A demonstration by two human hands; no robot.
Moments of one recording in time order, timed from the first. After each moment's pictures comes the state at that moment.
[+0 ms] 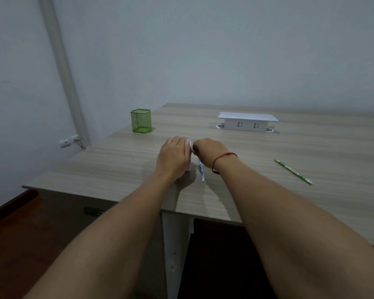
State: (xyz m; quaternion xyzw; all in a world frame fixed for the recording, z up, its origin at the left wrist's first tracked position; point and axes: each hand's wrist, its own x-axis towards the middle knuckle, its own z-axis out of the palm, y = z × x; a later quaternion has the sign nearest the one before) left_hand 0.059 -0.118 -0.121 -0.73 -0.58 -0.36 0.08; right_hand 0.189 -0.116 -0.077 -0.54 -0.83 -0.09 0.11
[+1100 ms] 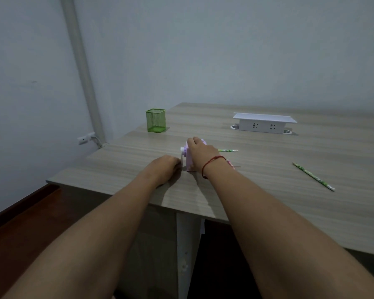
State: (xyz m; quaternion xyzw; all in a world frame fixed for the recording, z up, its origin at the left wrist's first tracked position) left_hand -0.007 -0.127 -0.127 -0.76 -0.63 -0.15 -0.01; right_hand 0.133 -0.116 -0.093 -0.54 -0.83 -0.06 0.12
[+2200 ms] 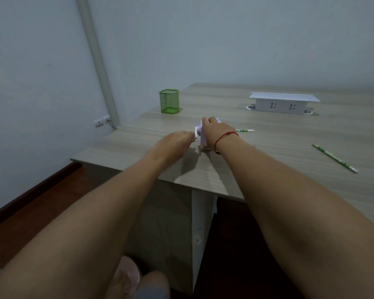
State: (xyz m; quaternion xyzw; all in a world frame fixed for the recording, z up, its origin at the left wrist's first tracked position) left_hand -0.010 -0.161 -0.111 -0.81 -0.54 -0.20 0.13; right_hand 0.125 -0.111 -0.088 -0.57 -0.82 -0.03 0.10
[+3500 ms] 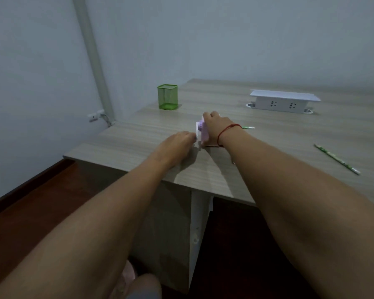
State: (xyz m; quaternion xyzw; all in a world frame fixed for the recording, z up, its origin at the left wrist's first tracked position) left_hand -0.011 -0.138 -0.131 -0.80 -0.56 -0.21 0.10; right_hand 0.130 -0.108 -0.076 -0.54 -0.84 -0.04 0.07
